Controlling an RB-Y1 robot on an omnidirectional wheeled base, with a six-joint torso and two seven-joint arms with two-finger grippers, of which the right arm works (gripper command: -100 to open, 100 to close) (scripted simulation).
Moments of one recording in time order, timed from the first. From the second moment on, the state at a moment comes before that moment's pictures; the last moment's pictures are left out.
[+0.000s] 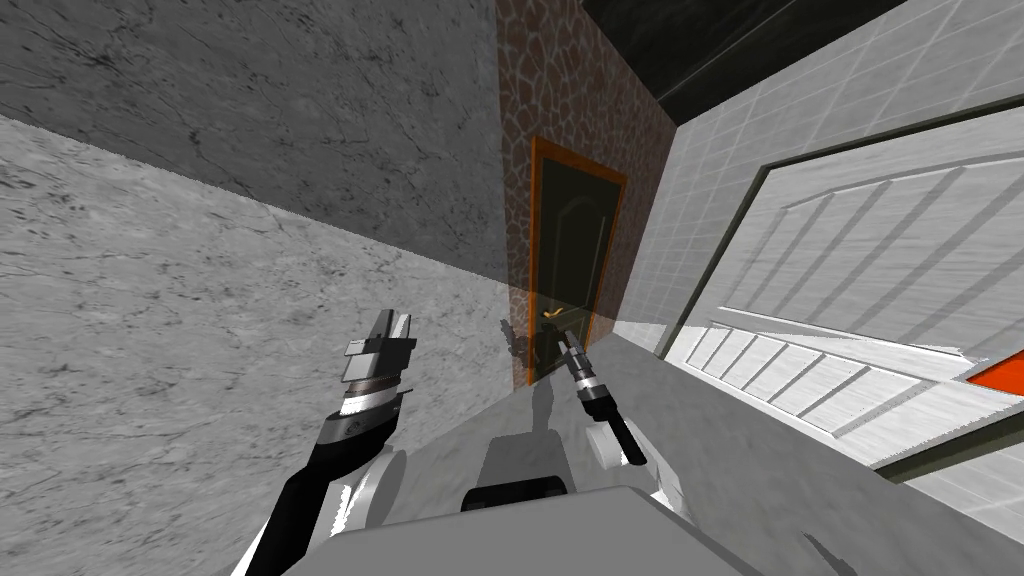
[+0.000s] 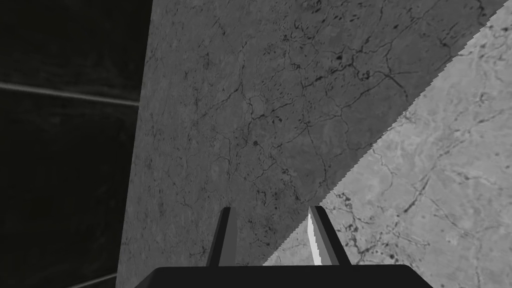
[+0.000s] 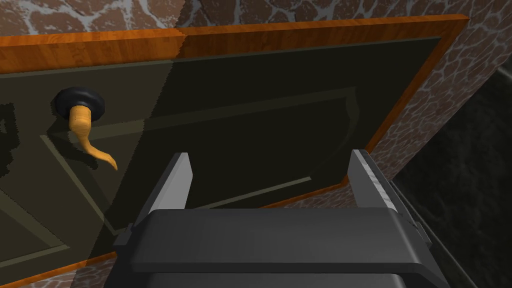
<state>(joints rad) 0.24 -0.21 0.07 -1.65 -0.02 -0.58 -0.12</state>
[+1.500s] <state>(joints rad) 0.10 -0.31 0.14 -1.27 -0.09 -0.65 -0.16</state>
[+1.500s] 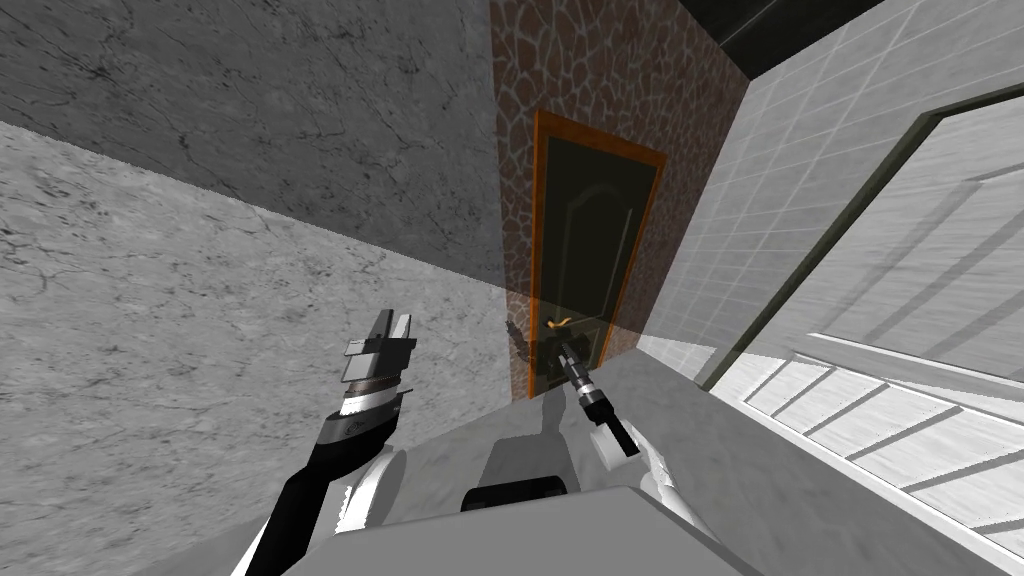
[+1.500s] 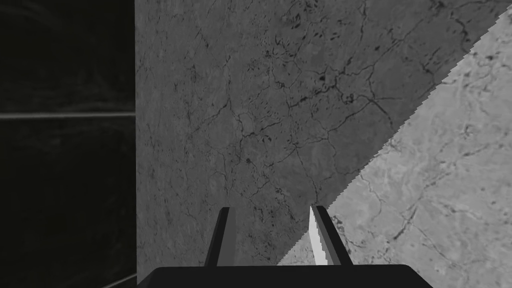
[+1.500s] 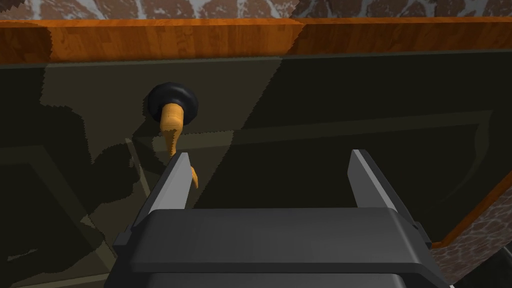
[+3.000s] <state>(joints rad) -0.02 -0.39 0.19 -0.93 -0.14 -0.71 -0.19</state>
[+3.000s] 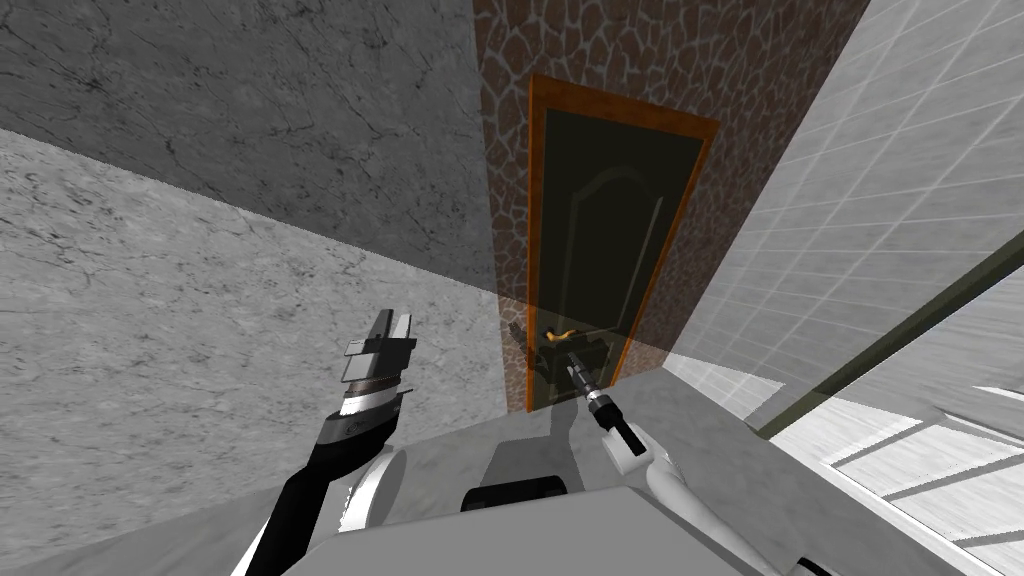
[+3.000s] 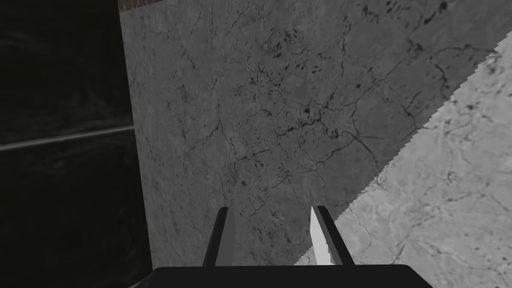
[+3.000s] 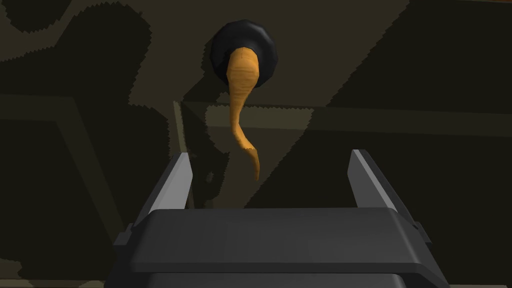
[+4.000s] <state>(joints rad) -0.11 -0.41 0.09 -0.71 -0.15 -0.76 -0.20</state>
